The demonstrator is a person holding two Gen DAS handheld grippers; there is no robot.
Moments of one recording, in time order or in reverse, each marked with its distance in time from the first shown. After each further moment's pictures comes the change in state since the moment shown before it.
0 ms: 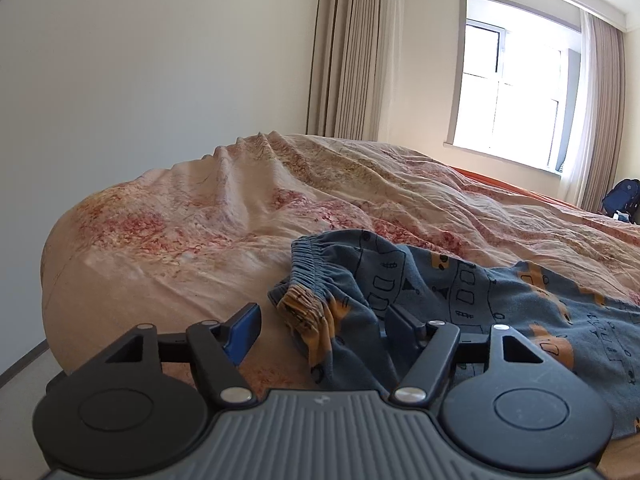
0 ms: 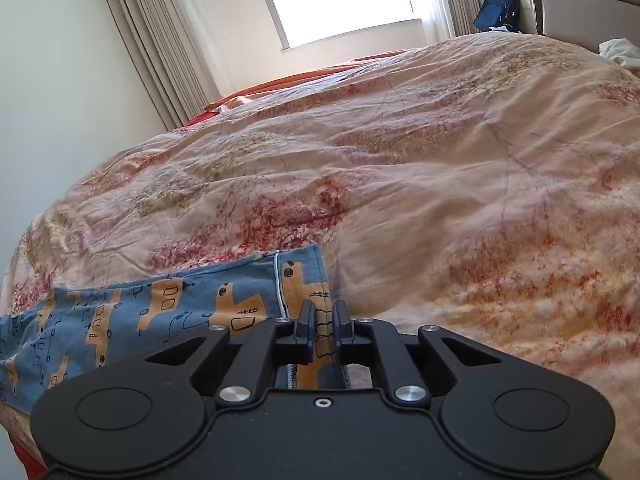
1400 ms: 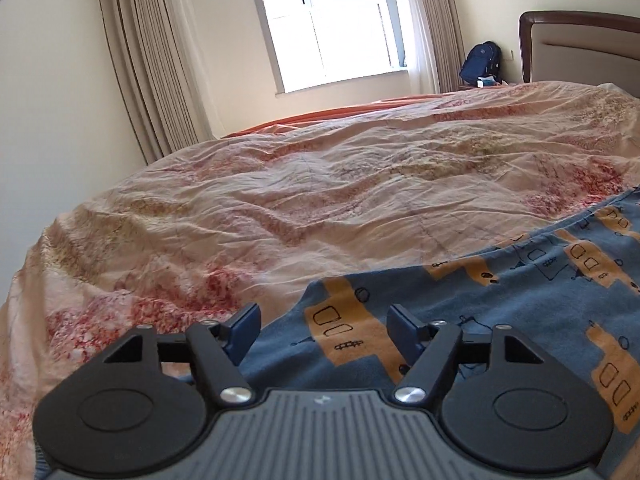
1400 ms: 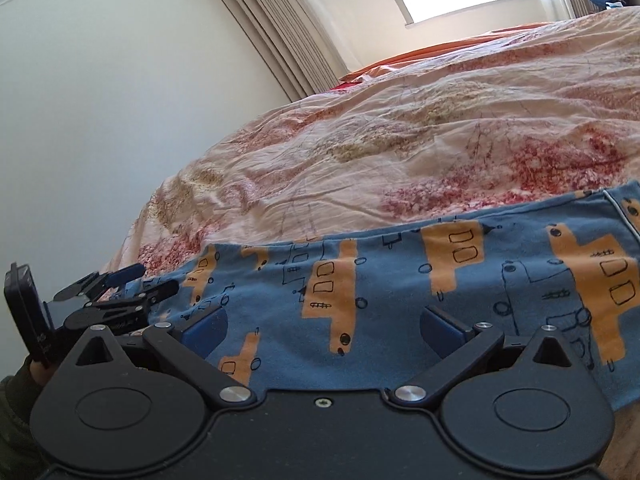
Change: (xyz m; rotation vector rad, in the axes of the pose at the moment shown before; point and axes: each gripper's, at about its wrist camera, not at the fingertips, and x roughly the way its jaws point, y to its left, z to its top) left arm 0.082 -0.201 0.030 0.534 0.127 -0.306; right arm 0.039 0.152 -0.046 -0.063 0.077 0.382
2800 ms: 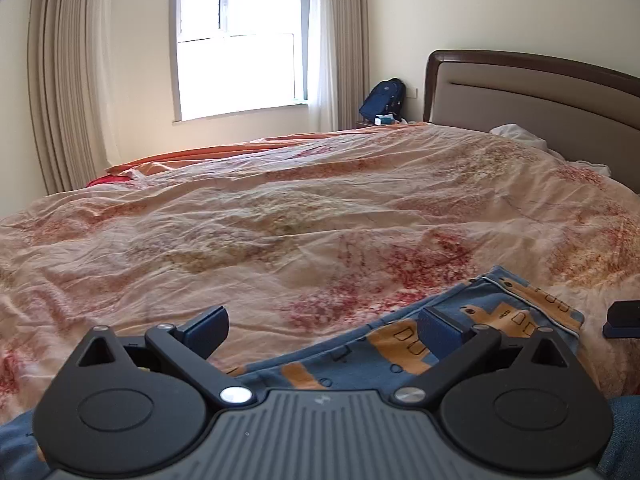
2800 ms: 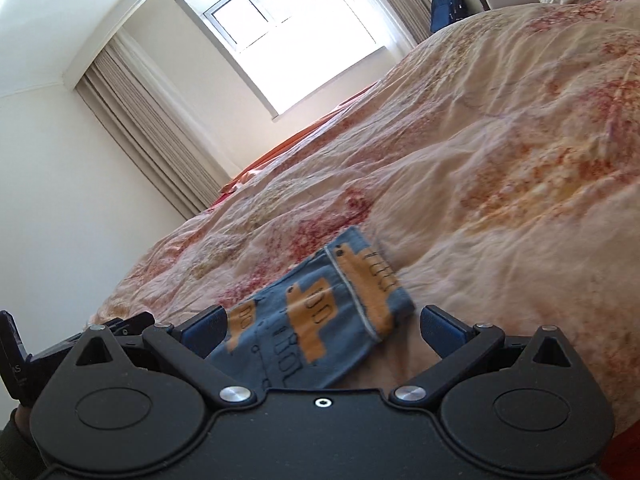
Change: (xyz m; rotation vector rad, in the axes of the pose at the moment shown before) left arm -0.018 -0.176 0.076 0.003 -0.117 -0.332; right arm -0.139 -0.113 -0.037 0.323 -0.315 -0.233
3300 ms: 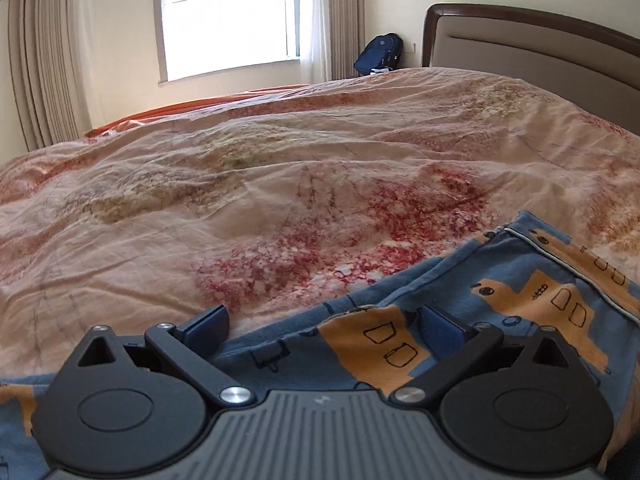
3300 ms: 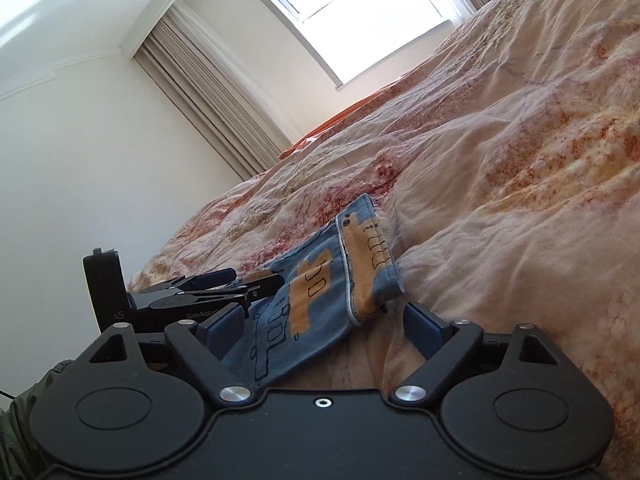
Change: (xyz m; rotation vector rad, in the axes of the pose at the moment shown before) left arm 0.100 -0.019 -0.026 -0.039 0.132 0.008; right arm 0.038 -0.029 0.002 -0.079 0.103 0.211
